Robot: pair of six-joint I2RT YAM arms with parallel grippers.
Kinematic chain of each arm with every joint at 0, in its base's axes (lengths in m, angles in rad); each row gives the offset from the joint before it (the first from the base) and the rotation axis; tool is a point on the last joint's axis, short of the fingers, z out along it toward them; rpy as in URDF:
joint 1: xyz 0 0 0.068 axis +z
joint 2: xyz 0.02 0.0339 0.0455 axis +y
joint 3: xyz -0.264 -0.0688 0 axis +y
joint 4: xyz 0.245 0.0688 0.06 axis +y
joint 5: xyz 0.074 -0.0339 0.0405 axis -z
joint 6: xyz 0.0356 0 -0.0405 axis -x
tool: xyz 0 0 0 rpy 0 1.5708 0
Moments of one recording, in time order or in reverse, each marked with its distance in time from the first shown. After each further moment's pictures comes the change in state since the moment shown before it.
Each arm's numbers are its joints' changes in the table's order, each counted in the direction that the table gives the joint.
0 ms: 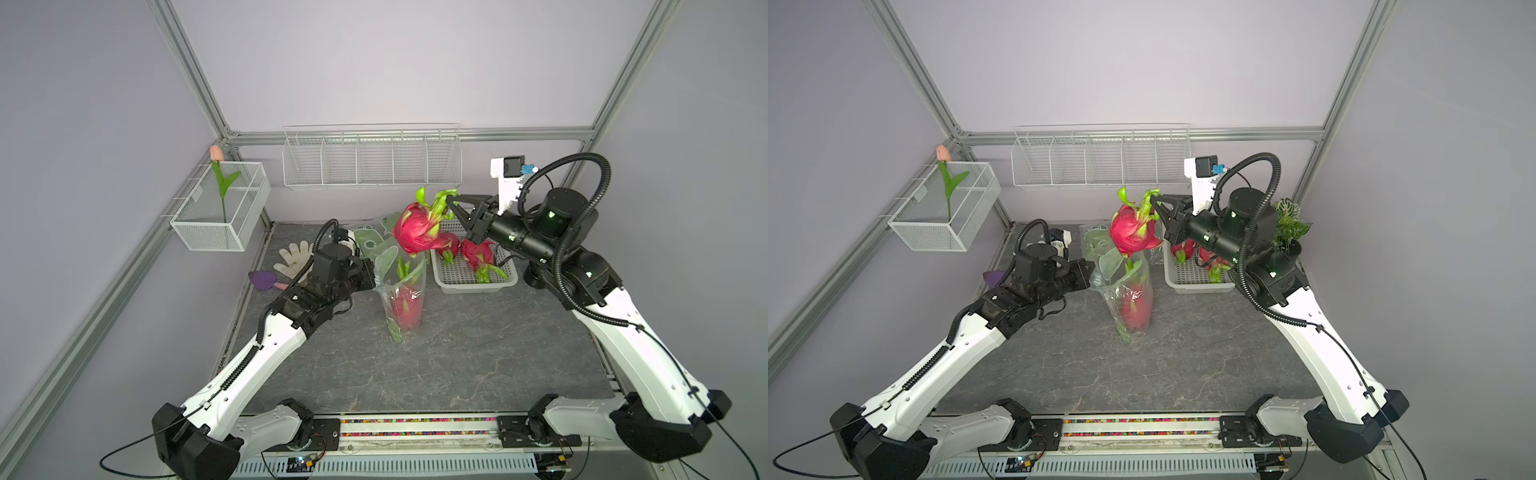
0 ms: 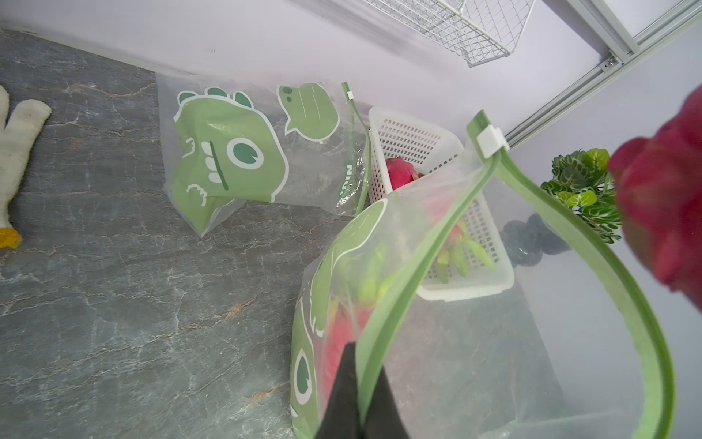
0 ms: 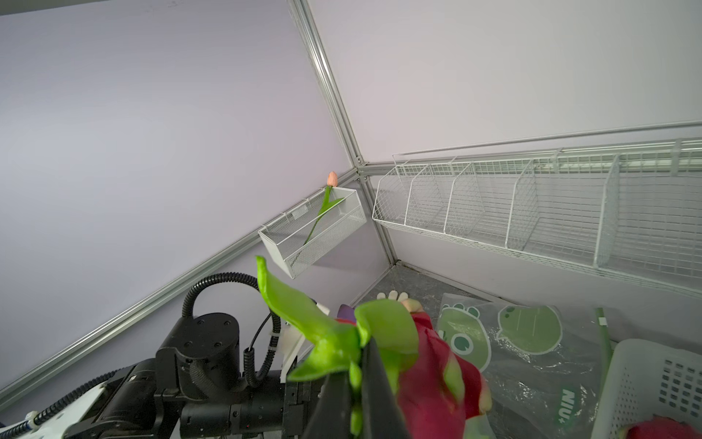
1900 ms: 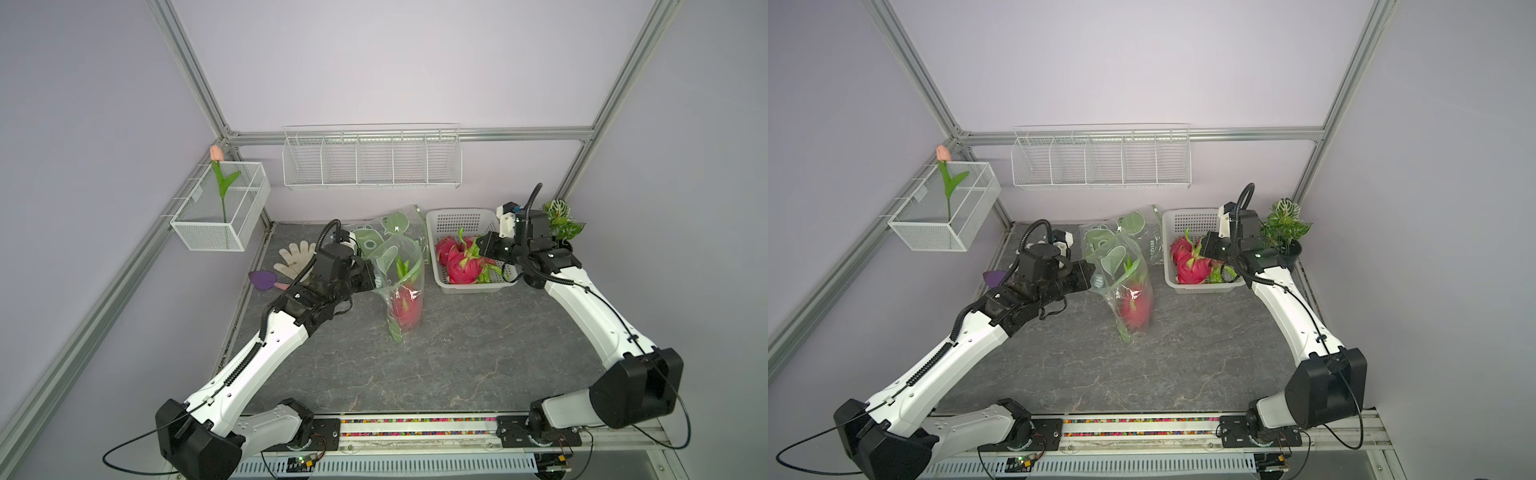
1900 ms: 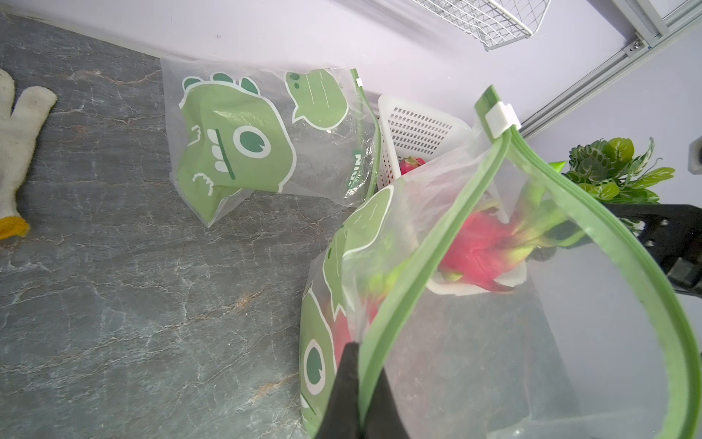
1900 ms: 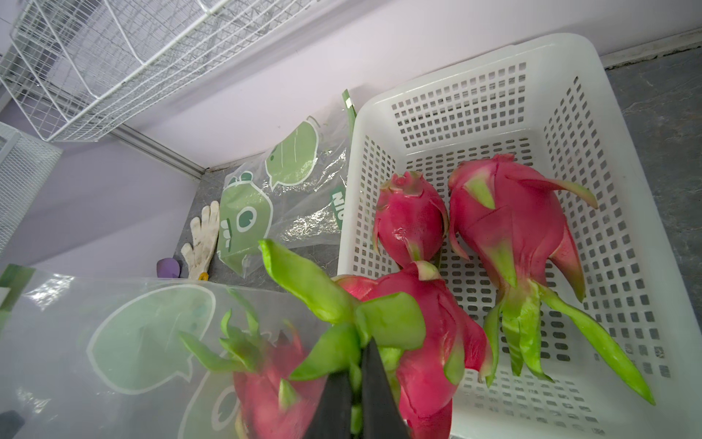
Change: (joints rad) left arm 0.002 0.018 0.000 0.020 0.000 -0.005; right arm -0.365 0.178 0.347 0.133 0.050 -0.064
